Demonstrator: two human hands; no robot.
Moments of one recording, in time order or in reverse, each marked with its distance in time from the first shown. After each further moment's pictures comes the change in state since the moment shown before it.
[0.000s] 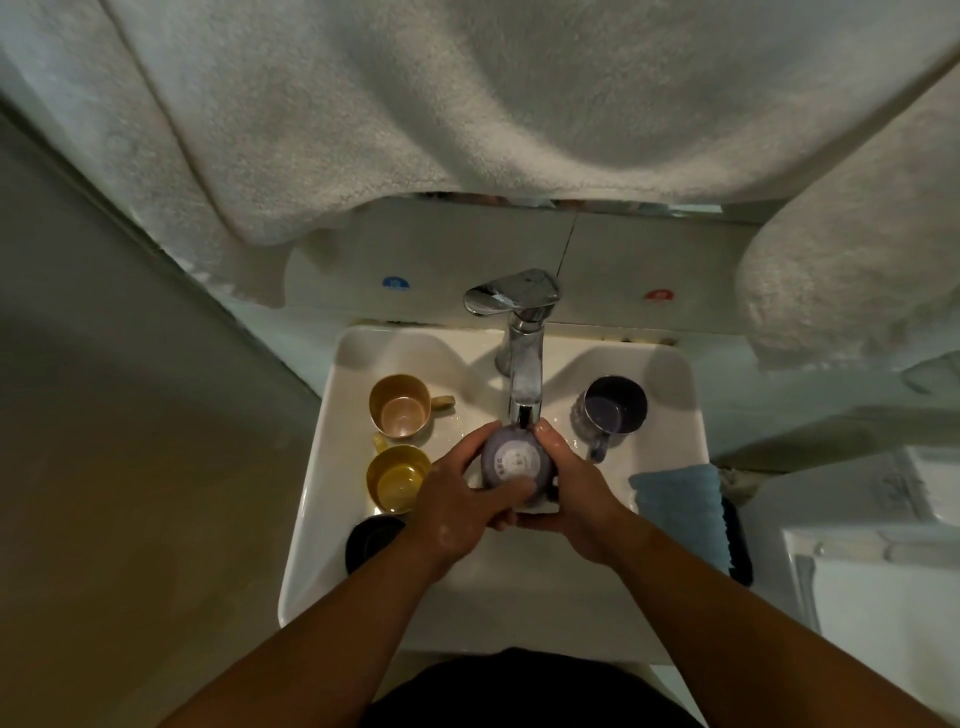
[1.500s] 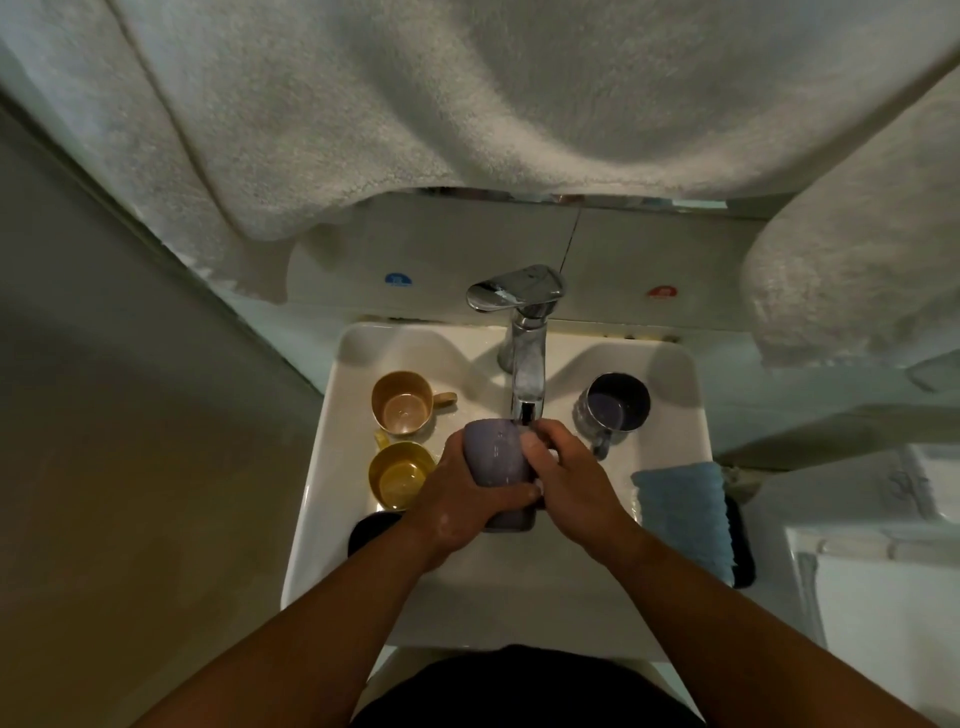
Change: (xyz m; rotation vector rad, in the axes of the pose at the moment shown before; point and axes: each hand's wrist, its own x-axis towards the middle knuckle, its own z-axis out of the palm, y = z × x) left_hand 0.008 -0.005 -0.009 0.180 -0.050 -0.095; right_hand 0.015 0.014 -0.001 -0.422 0.155 -0.372
